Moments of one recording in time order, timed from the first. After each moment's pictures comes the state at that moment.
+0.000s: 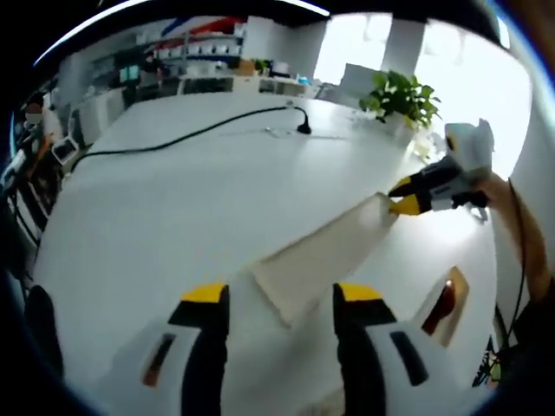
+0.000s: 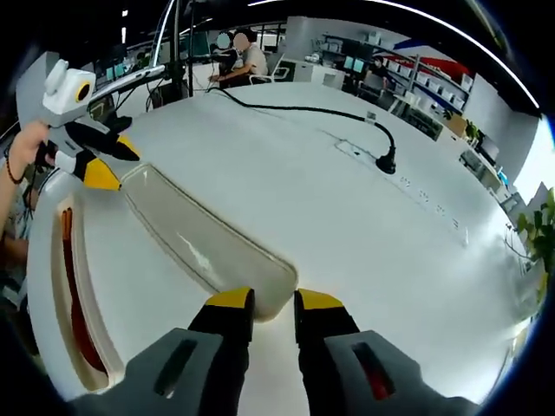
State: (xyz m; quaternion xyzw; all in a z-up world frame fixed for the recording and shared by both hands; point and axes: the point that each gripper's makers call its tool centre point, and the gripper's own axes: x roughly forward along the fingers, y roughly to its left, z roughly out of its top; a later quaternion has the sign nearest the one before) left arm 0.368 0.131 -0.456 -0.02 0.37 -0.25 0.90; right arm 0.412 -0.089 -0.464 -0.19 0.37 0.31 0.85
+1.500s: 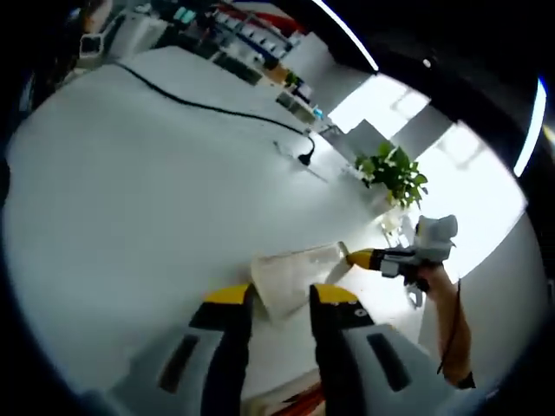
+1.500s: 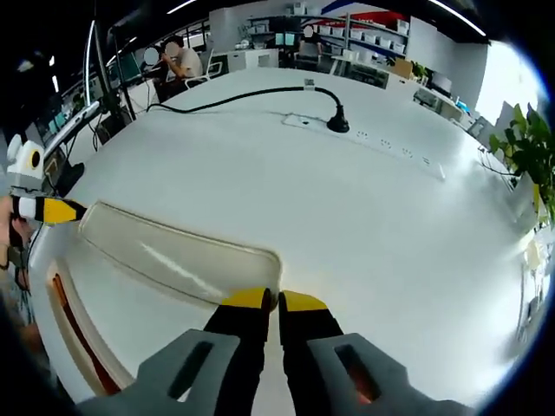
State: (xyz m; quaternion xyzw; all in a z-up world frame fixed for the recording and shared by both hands) left arm 0.358 0.124 -0.429 -0.30 0.36 -0.26 0.85; right arm 0.408 -0.100 -0.470 -0.09 0.43 0.19 0.88
